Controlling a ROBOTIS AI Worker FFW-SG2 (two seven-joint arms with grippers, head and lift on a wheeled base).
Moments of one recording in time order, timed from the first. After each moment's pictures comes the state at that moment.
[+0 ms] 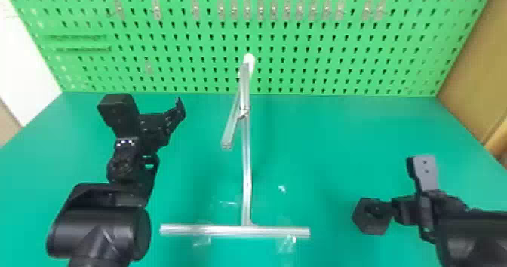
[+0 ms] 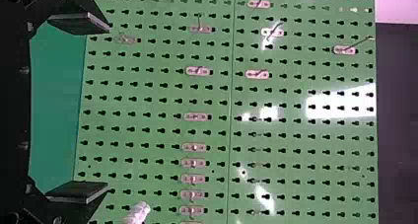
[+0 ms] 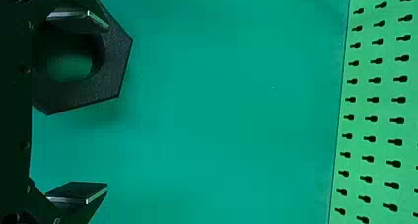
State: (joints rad) left arm -0.09 0.07 0.00 -1.64 0.10 0.05 0.08; right arm -0.18 -0.12 -0.14 -1.37 0.19 0.73 0.37
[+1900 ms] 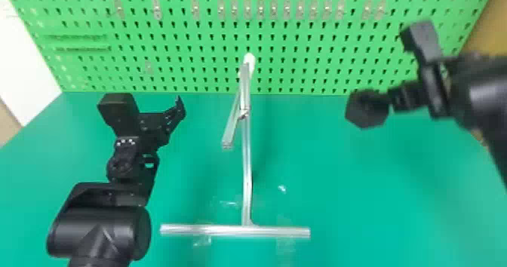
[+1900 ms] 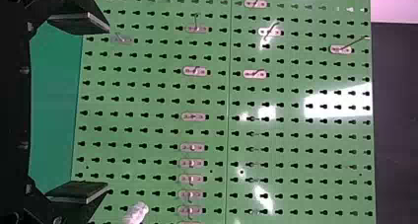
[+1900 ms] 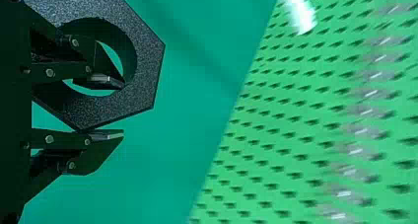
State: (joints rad) left arm -0.10 0.07 -0.01 -1.64 0.09 0.04 0.08; right arm -0.65 -0.33 0.22 -1.68 0.13 1.28 0.61
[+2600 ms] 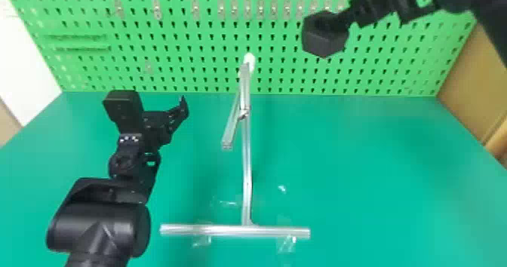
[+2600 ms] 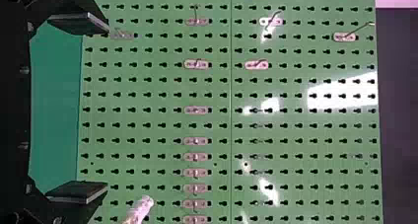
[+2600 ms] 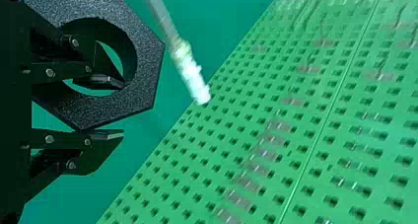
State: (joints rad) left arm -0.11 0.10 -0.04 -1.64 0.09 0.07 0.08; right arm -1.12 -0.33 0.52 -1.41 -0.14 1.19 0.67
